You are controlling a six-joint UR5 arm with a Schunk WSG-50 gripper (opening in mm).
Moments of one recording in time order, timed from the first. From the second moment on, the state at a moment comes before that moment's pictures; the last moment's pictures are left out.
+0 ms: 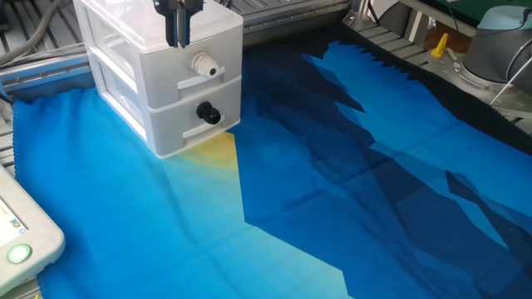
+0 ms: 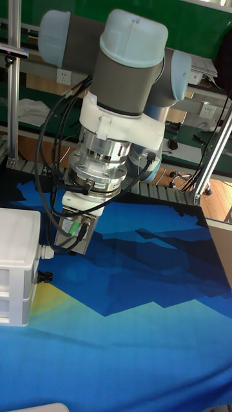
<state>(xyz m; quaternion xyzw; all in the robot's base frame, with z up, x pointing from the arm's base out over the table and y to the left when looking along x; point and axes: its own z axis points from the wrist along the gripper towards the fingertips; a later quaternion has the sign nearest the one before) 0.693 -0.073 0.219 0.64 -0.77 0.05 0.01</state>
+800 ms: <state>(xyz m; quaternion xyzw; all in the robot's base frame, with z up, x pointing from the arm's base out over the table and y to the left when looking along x) 0.700 -0.080 0.221 0.64 -0.77 0.08 0.01</state>
